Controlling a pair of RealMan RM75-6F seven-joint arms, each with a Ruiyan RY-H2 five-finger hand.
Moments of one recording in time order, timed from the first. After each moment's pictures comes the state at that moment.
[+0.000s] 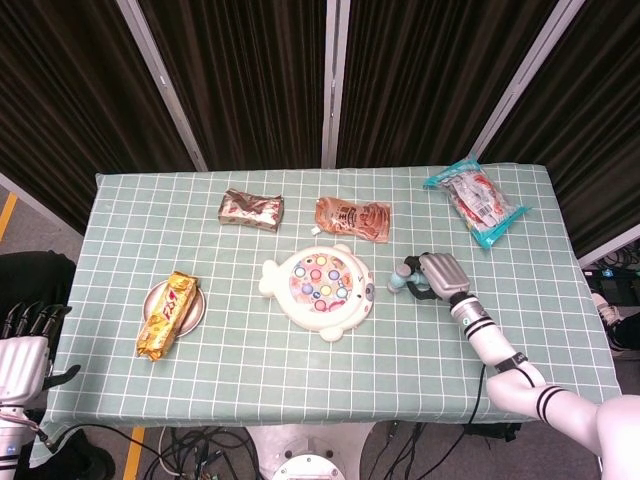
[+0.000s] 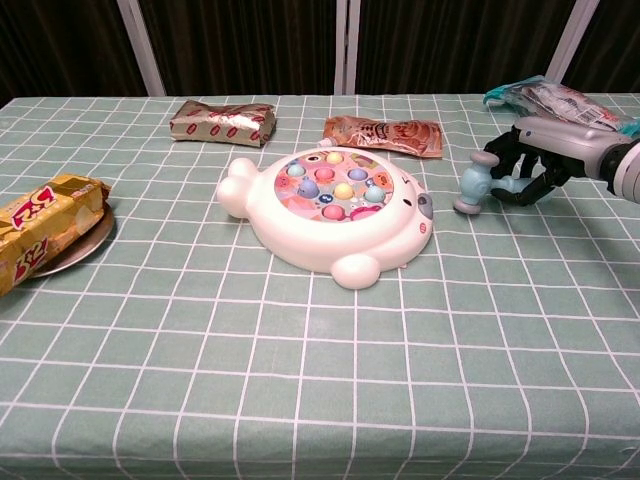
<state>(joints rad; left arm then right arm) -0.04 -1.18 -0.02 -1.57 1.45 1.48 0.16 0.70 -1.59 0.15 -1.03 -1.35 0.80 0.27</state>
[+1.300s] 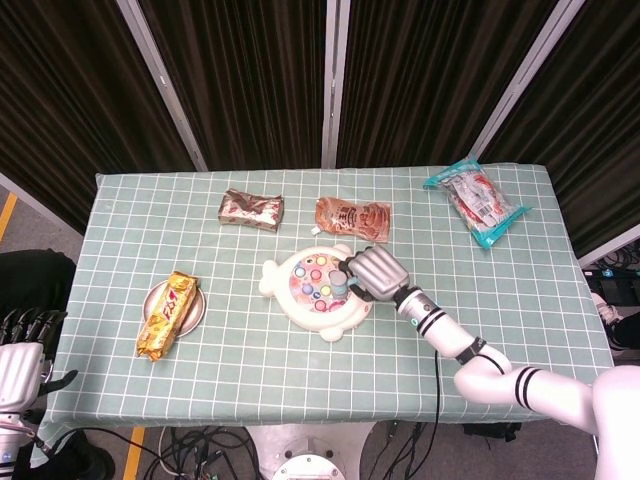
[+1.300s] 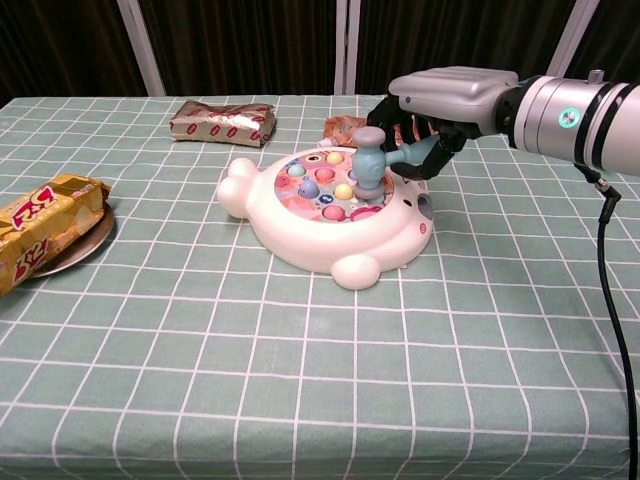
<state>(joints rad) -0.02 -1.19 -0.01 -1.54 1.46 1.50 0.13 0.89 -1.52 0.18 -1.33 -1.35 0.76 -0.12</state>
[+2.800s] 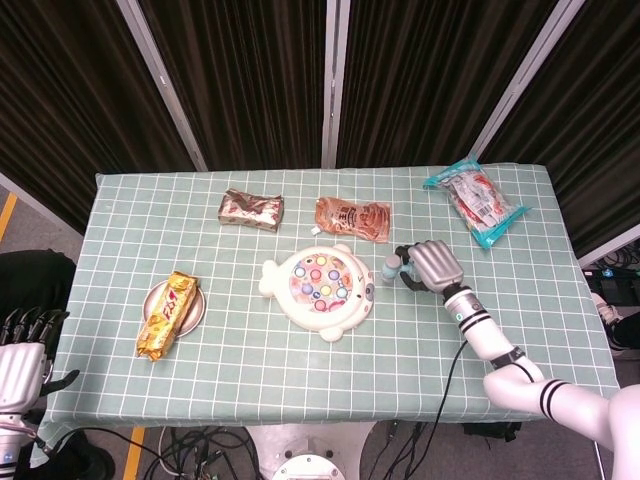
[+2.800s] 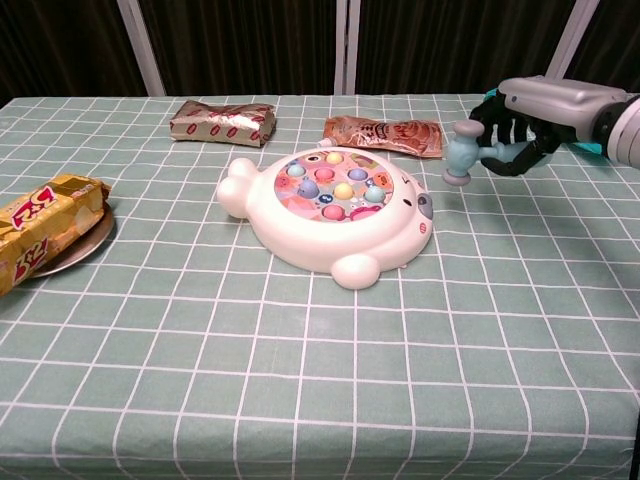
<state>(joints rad) -0.02 -1.19 -0.01 -1.54 1.48 1.51 0.12 0.76 -1.52 0.12 -1.16 -1.28 0.87 0.06</state>
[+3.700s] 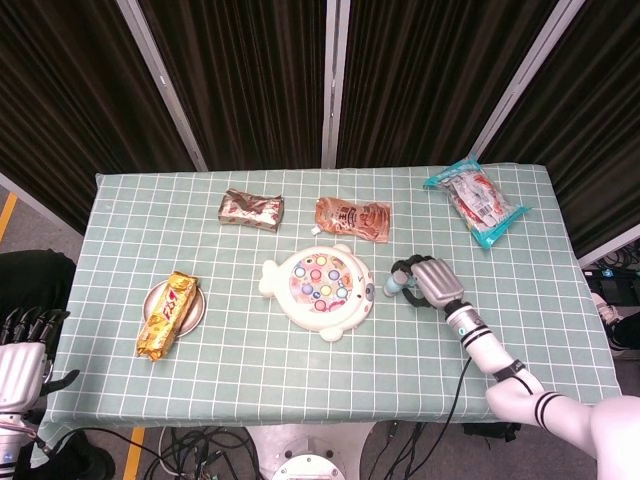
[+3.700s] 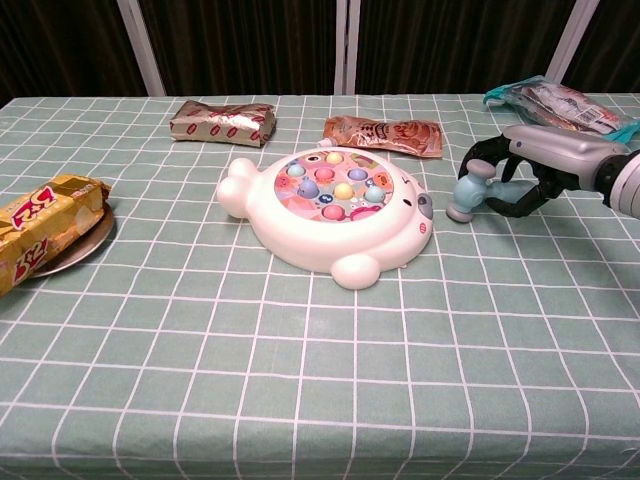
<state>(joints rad) -0.02 -1.18 -0.01 -1.55 1.48 1.51 0.14 0.70 -1.60 0.08 -1.04 -1.40 0.90 0.23</state>
